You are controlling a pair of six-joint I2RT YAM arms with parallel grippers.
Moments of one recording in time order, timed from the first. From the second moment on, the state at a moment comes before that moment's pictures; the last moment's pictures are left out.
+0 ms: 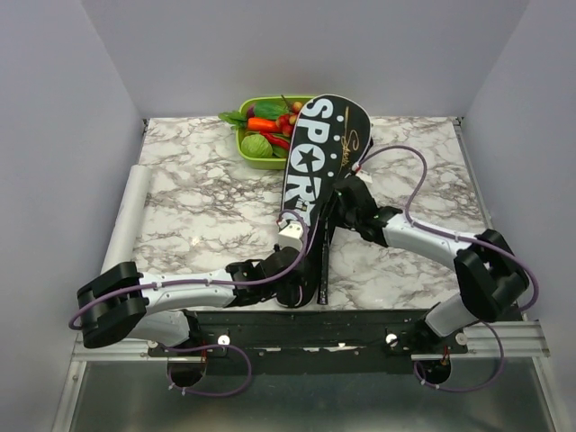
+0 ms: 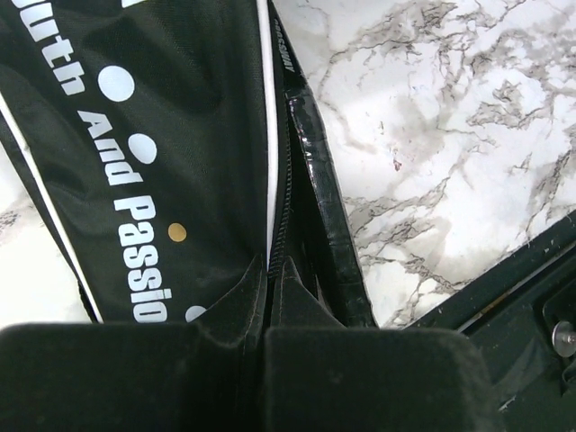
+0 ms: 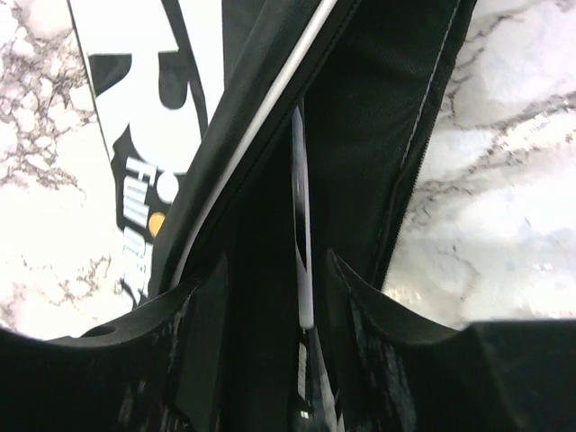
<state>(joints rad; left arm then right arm) -1.18 1.27 0.59 0.09 -0.40 -0.70 0.66 1.56 0.91 -0.07 0.21 0.79</state>
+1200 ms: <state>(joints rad) -1.19 1.32 0.63 0.07 -0.37 -0.68 0.68 1.11 0.34 0.01 -0.24 0.82</state>
